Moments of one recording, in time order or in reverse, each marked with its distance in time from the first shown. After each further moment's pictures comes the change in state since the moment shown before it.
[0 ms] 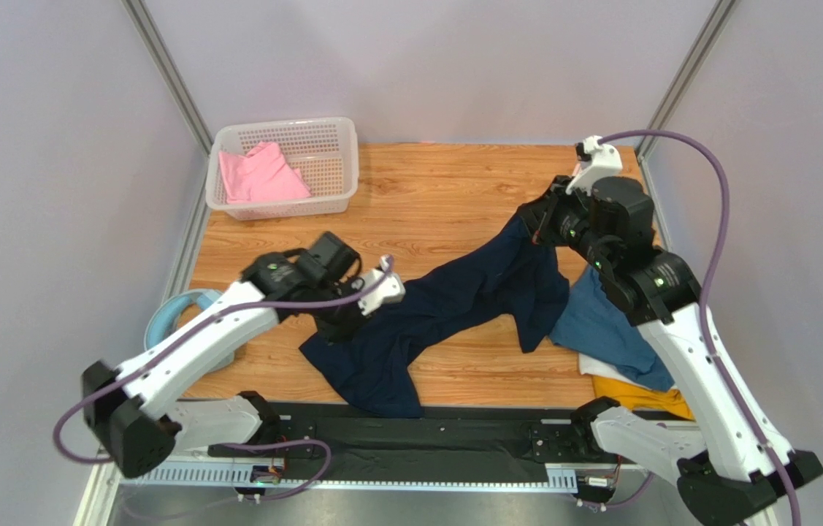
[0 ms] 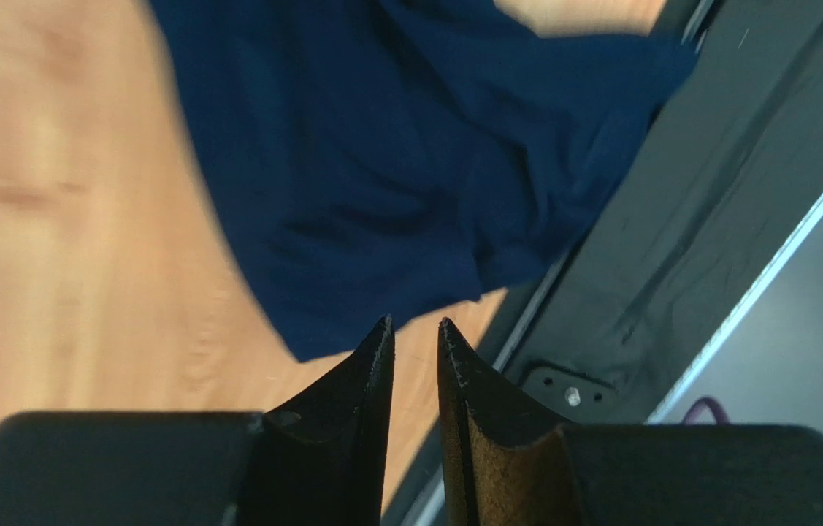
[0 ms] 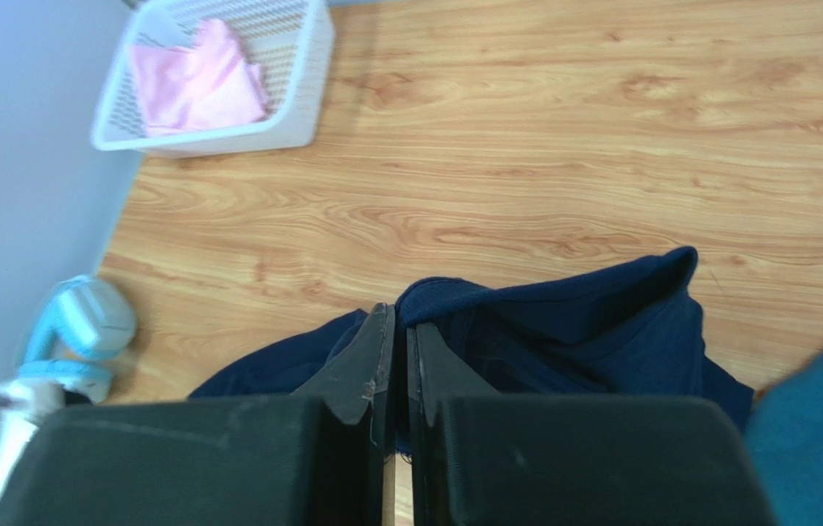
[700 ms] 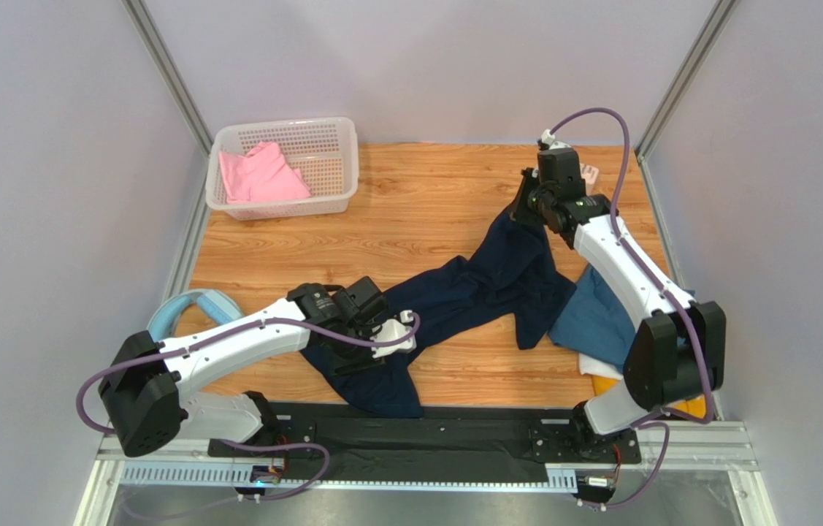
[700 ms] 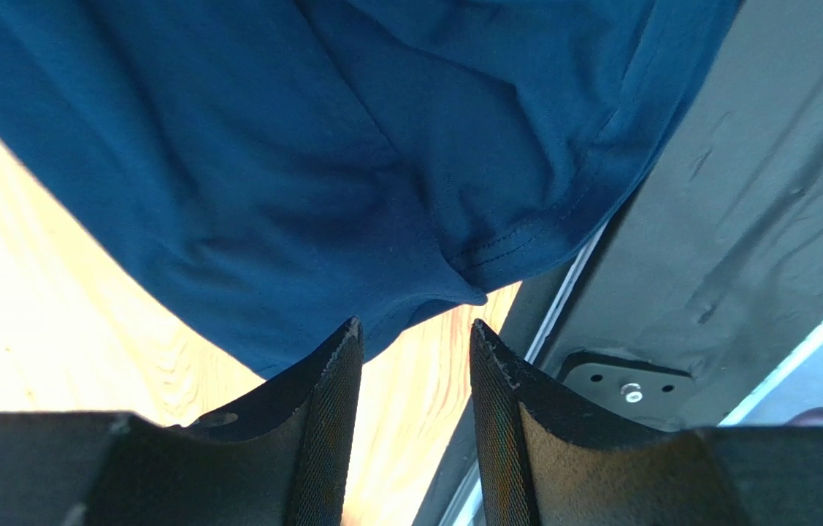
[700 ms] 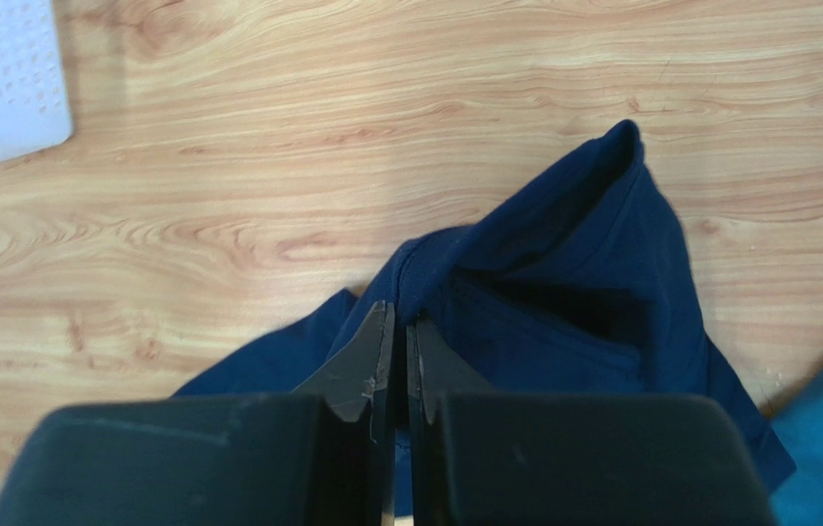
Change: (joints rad) left arm -0.195 0.126 -0.258 0.123 -0.145 0.056; right arm -0.176 0.514 -0.014 0.173 -0.023 0.014
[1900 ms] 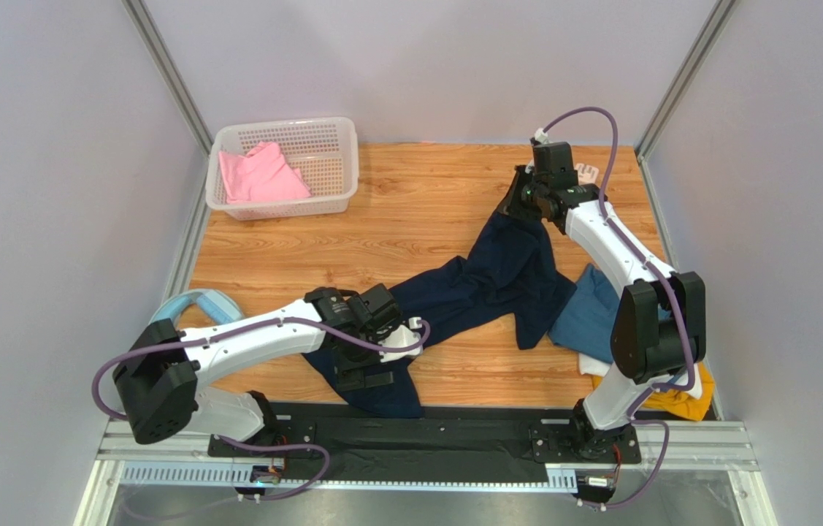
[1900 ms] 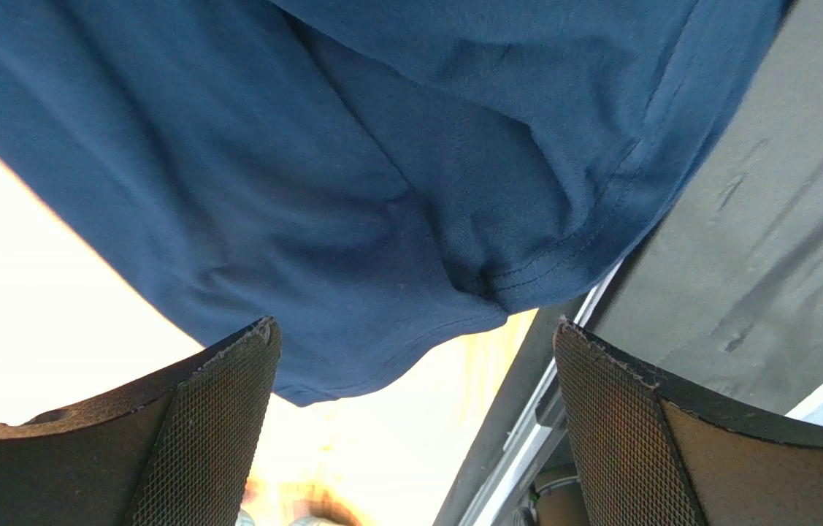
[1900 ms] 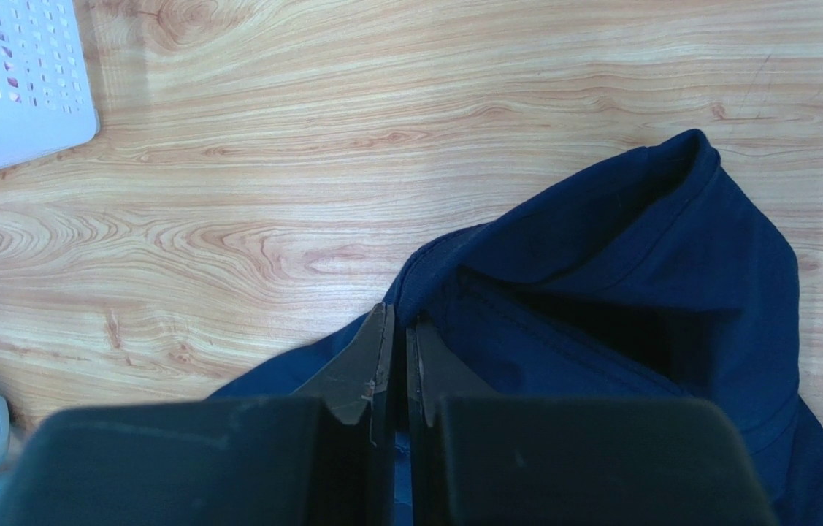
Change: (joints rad) left arm -0.060 0.064 -0.003 0.050 -0.057 -0.016; right arm -0.035 0.158 0.077 0.028 -0.130 0.042
